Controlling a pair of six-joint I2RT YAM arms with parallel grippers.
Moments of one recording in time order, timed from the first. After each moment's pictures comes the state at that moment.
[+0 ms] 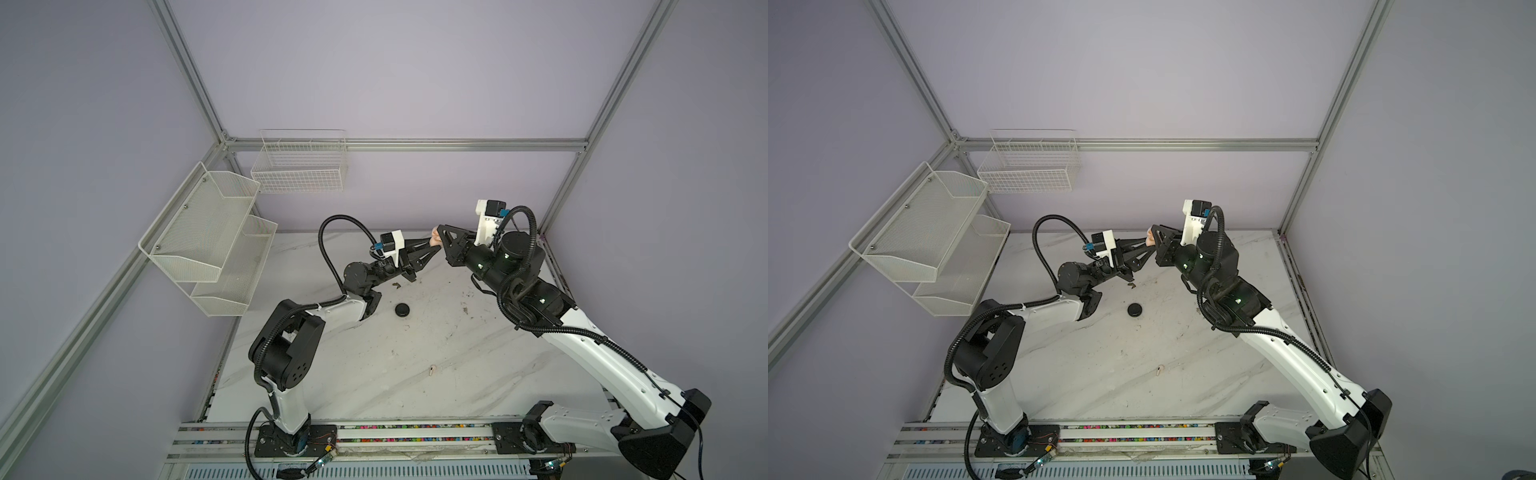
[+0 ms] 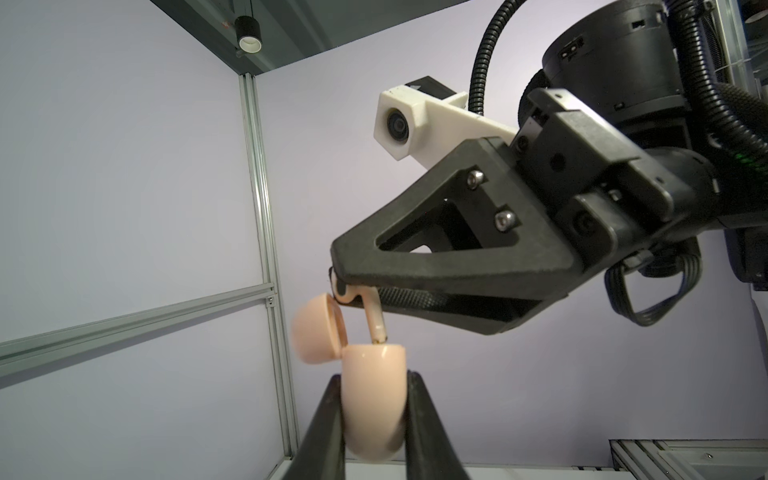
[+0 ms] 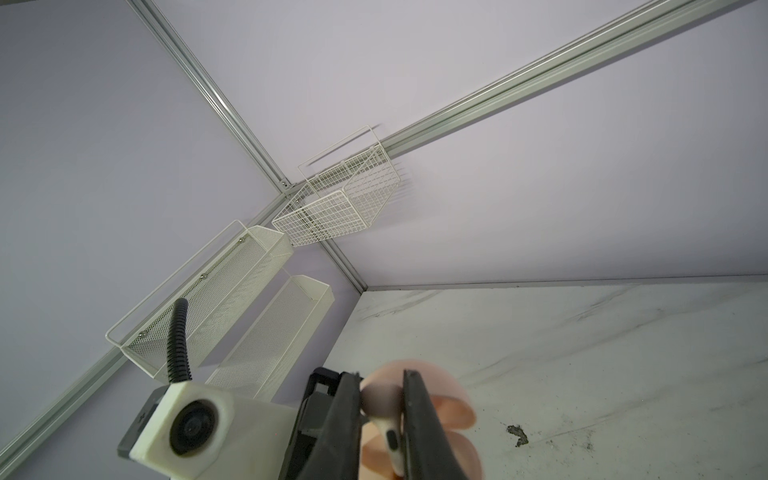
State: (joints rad) left arm -0.56 1.82 1.12 1.43 0.67 -0.33; right arm 0.68 1.22 1.30 -0.09 0.08 0.57
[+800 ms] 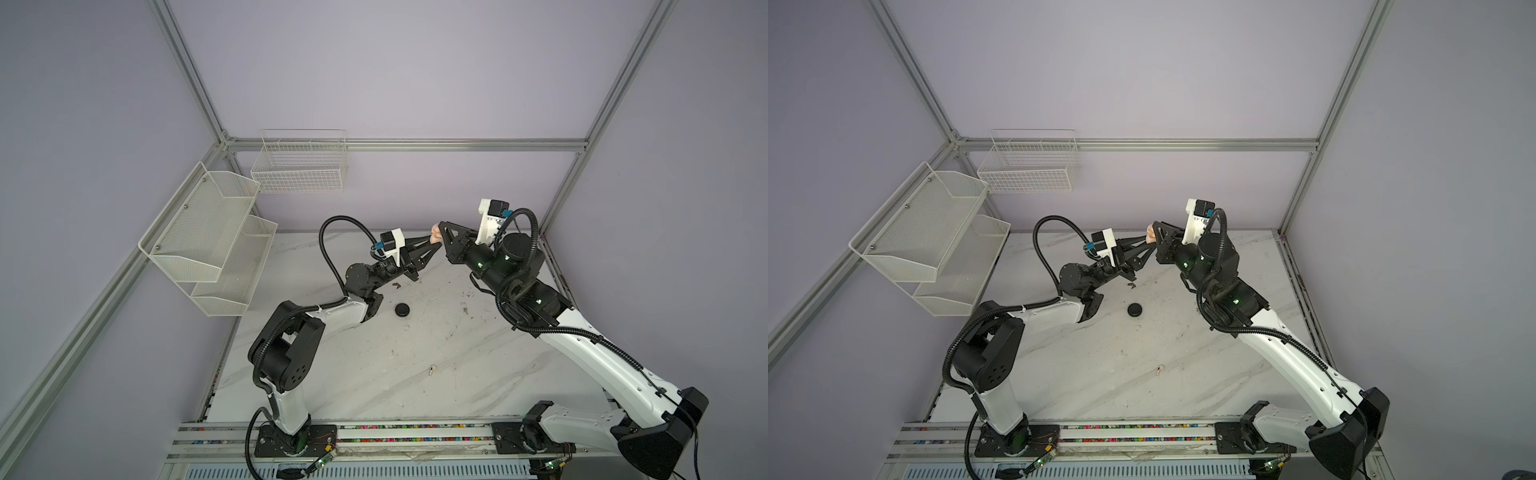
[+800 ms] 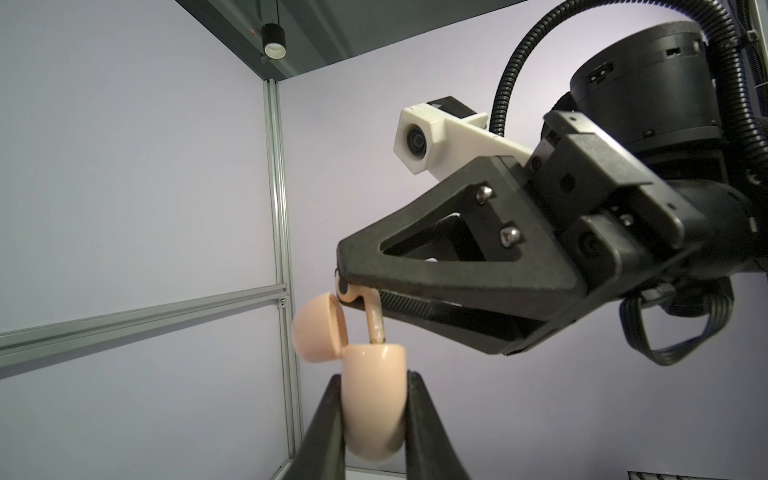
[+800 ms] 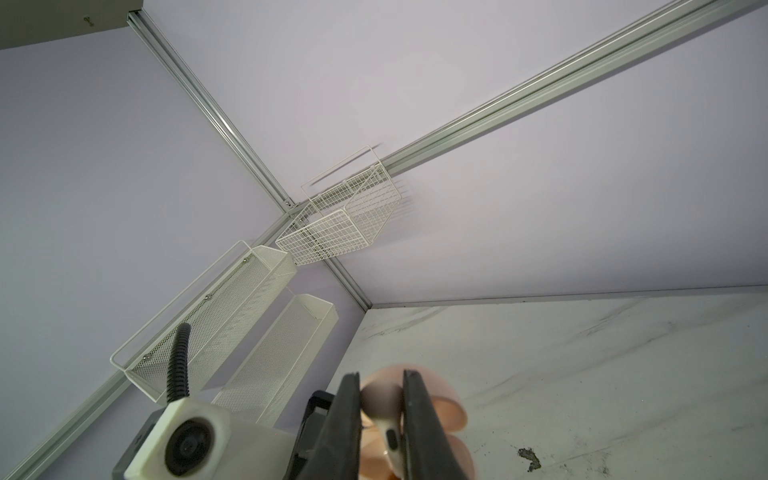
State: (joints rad) left arm -0.59 1.81 1.11 1.42 0.59 -0.33; right arm 0.67 1.22 1.26 -0.01 0.09 0.60
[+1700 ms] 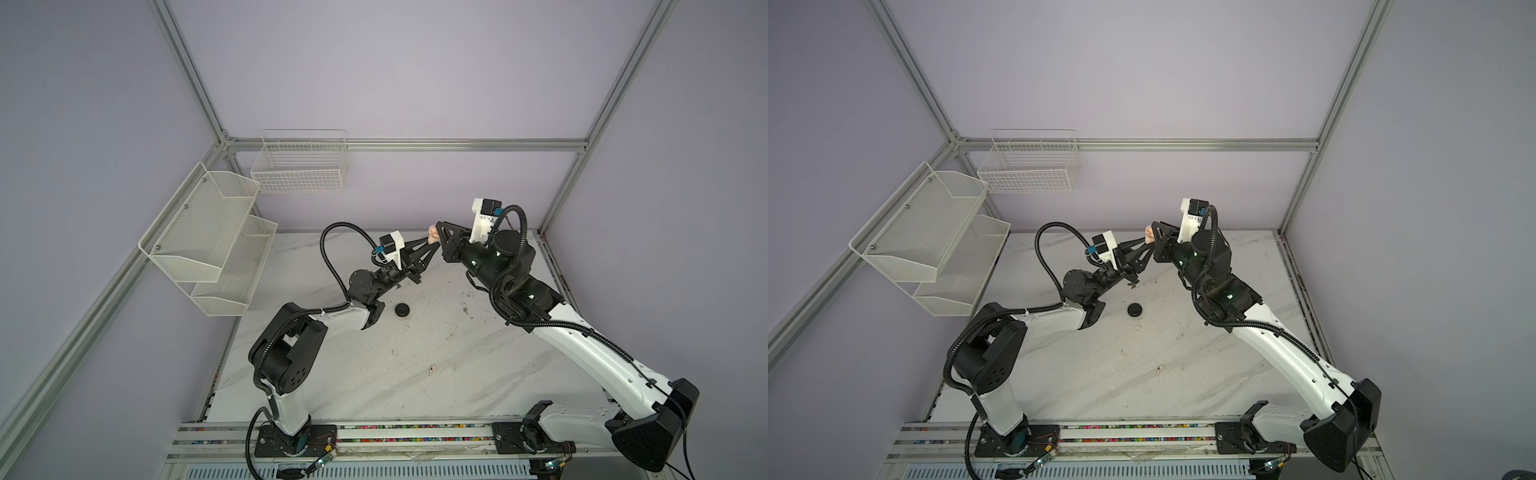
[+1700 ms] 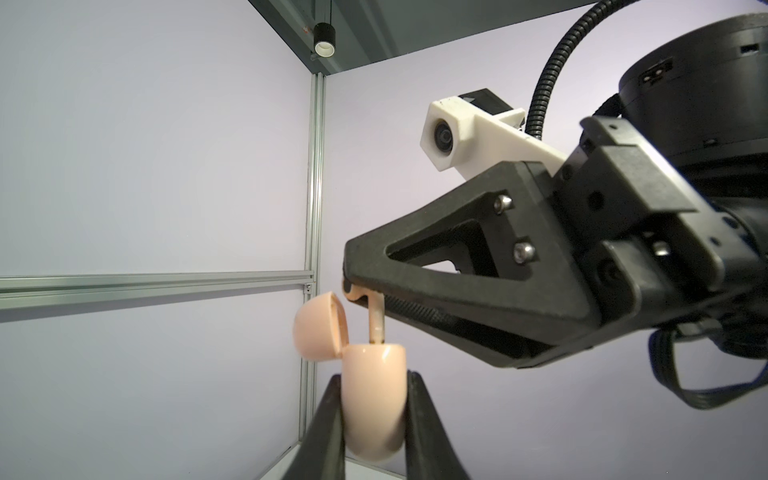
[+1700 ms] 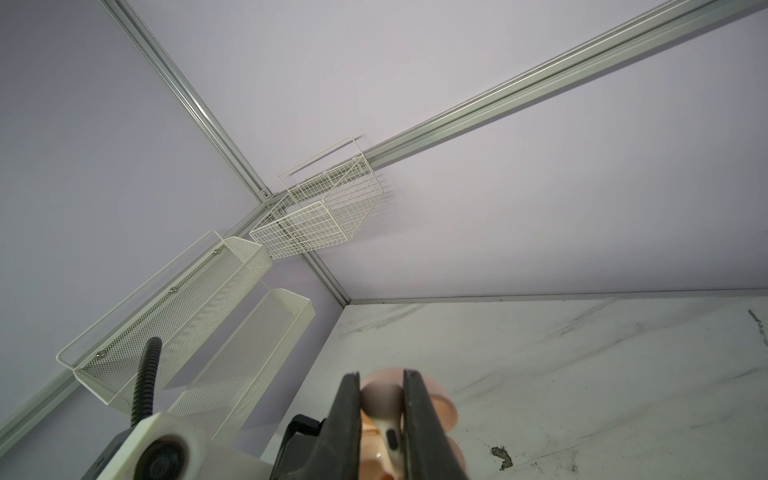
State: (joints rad) left arm -0.62 1.80 1.05 1.42 0.43 -0.33; right arm 0.67 1.26 1.28 -0.02 0.12 0.53
